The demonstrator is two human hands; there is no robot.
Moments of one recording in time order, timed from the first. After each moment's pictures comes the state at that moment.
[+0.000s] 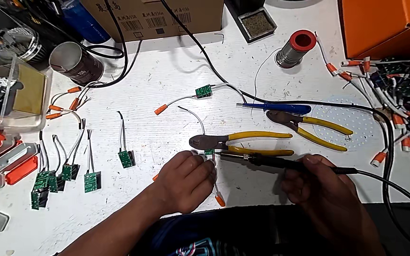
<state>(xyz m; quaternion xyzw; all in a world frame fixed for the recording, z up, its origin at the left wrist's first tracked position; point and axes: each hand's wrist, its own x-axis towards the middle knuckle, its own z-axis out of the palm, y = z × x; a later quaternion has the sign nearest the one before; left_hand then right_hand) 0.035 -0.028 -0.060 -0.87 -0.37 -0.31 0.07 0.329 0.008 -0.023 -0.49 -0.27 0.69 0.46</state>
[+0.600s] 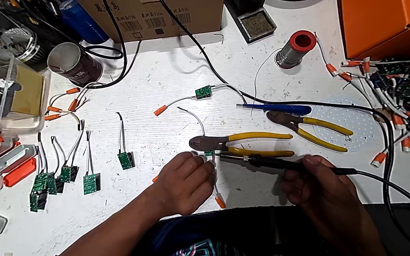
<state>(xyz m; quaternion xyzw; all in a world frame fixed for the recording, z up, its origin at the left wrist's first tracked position) 0.035 -0.027 -0.059 -0.87 -0.37 -0.31 0.07 0.328 0.009 -0.023 -0.50 -0.26 0.69 0.45</state>
